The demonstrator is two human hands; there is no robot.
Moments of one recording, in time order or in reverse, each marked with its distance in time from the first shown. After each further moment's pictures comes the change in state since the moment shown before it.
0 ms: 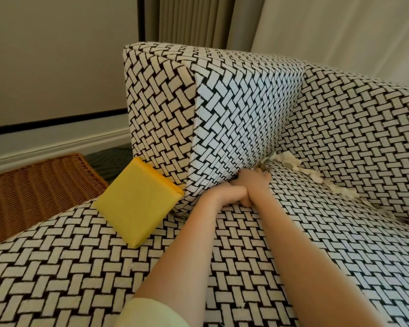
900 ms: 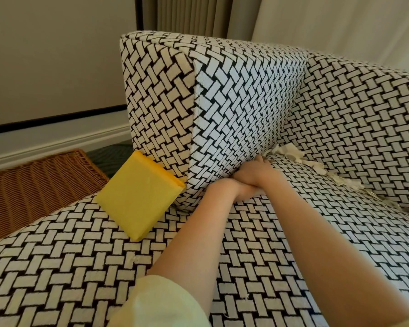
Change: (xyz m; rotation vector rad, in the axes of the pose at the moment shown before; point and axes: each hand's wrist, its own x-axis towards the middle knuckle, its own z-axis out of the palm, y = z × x) left_hand 0.000 0.005 0.006 0.373 -0.102 0.160; right_hand -0.003 0.006 -0.015 -0.151 -0.128 -0.106
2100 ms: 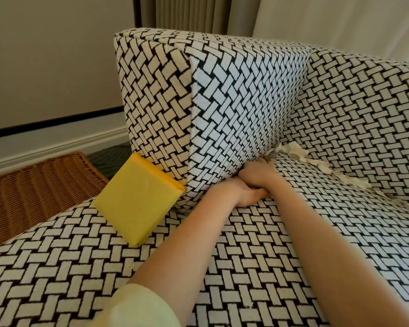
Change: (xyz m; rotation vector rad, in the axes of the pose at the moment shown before) left_hand 0.023 -0.007 0.007 0.153 0.128 -0.019; right_hand 0.021 0.007 0.012 0.066 0.078 -0.022
